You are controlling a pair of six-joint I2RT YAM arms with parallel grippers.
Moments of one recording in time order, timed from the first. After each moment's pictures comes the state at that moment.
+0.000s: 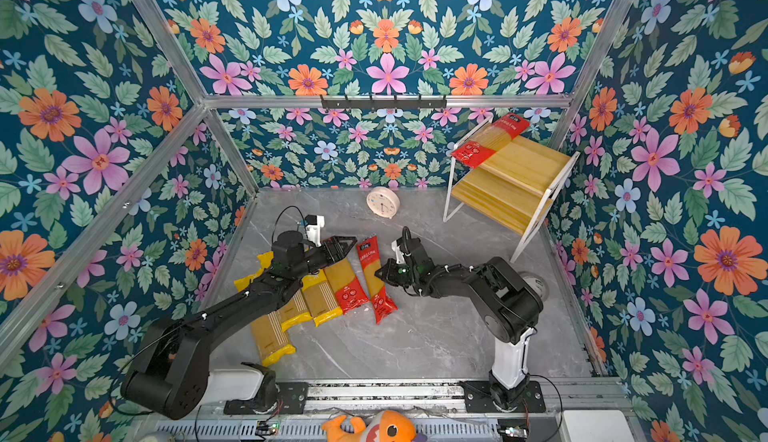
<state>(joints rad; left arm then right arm) -0.38 1.33 0.66 0.43 0.47 -0.81 0.63 1.82 0.86 0.37 -0.45 0.93</state>
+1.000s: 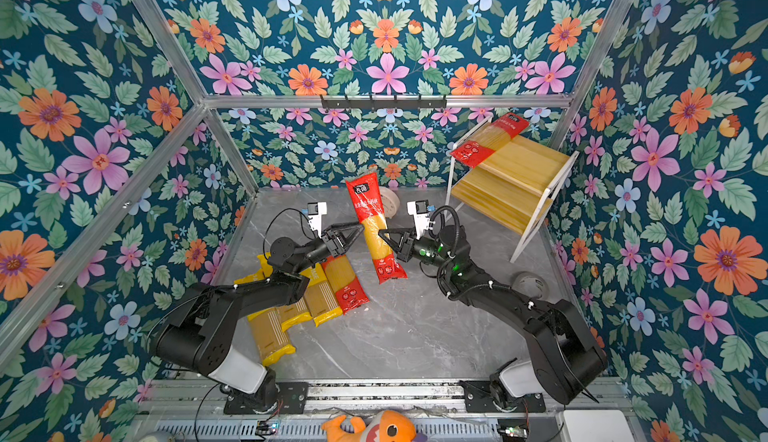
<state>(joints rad) -0.38 1.58 0.66 1.31 0.73 -1.00 0.55 1.41 0.80 0.74 -0.61 0.73</state>
